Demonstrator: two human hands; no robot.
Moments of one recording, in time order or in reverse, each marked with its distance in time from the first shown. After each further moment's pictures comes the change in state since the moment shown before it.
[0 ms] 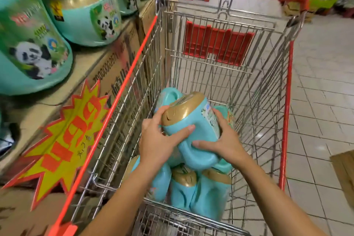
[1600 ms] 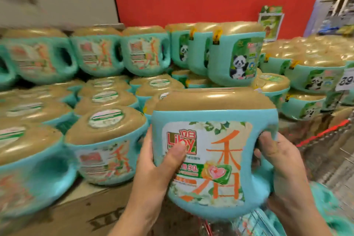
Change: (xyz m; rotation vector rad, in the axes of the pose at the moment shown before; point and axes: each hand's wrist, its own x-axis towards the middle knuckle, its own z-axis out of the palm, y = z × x) left_hand -0.338 0.122 -0.219 -0.573 0.716 0.329; right_hand -0.232 -0.248 0.123 0.779 -0.862 -0.414
